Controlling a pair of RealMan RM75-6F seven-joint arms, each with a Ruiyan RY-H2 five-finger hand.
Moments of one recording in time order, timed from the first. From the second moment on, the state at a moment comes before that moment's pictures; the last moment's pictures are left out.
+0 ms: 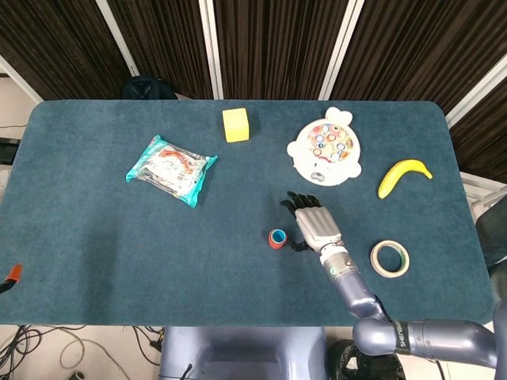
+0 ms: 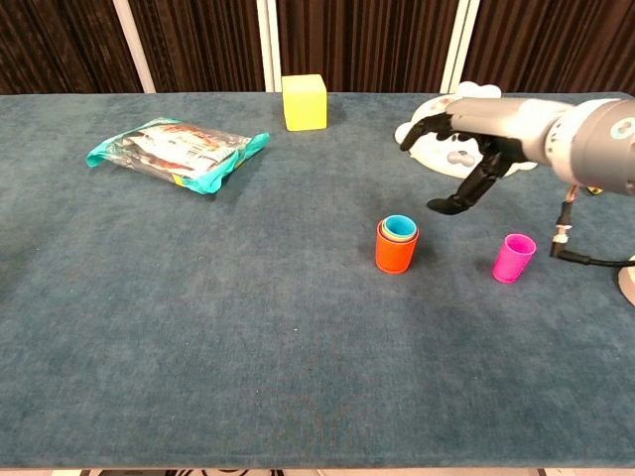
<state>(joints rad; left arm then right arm) -0.03 -1.06 -0.08 -1.67 1.38 1.52 0.07 0.86 -1.40 0.19 -1.83 -0.65 1.07 -0.50</state>
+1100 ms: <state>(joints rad) -0.03 -1.06 -0.08 -1.68 1.38 1.52 0.08 0.65 -1.40 0.06 -1.72 -0.86 1.10 -0.34</state>
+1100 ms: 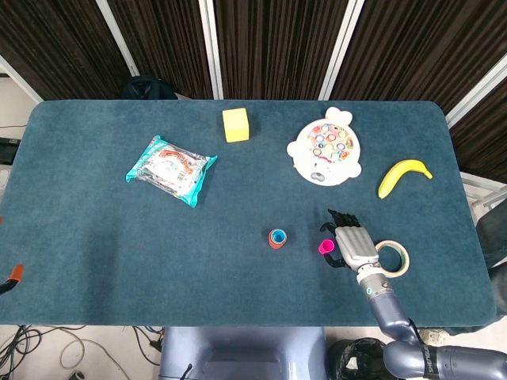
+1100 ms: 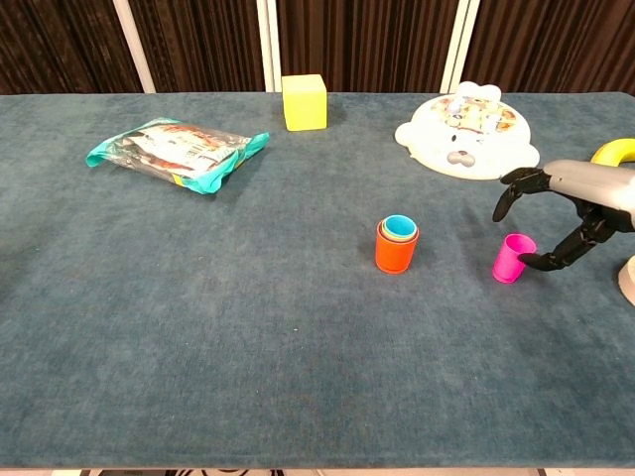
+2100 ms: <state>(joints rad) -0.03 -1.06 -0.08 -1.68 1.38 1.52 0.09 0.62 -1.44 0.09 -1.67 -0.87 1.07 -0.32</state>
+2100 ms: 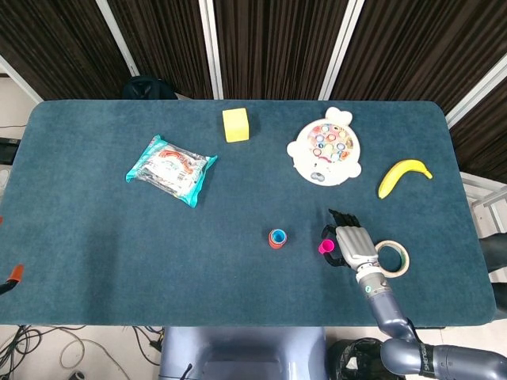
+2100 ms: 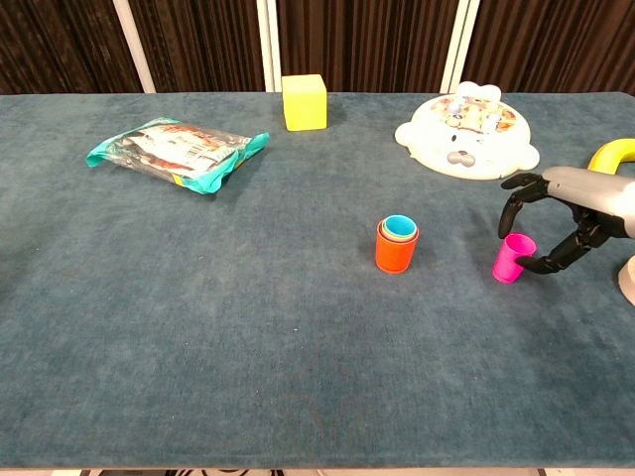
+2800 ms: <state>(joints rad) -0.03 -1.06 -0.08 -1.68 1.38 1.52 0.09 0.61 -1.43 0.11 -1.68 -0.88 1.06 -0.33</state>
